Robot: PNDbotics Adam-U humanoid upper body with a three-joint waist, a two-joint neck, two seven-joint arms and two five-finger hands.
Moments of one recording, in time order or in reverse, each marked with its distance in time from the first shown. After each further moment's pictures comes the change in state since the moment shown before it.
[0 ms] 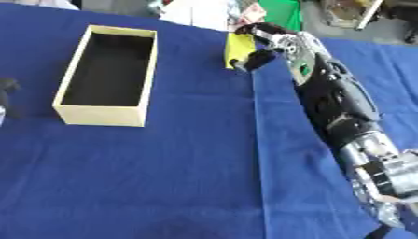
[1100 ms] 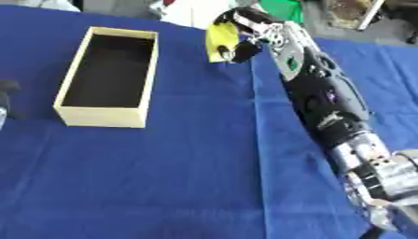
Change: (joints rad) left arm 0.000 -0.008 -0.002 0.000 0.001 0.001 -0.003; right arm -0.024 0.059 0.087 -0.222 -0.087 -0.112 -0.005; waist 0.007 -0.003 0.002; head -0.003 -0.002
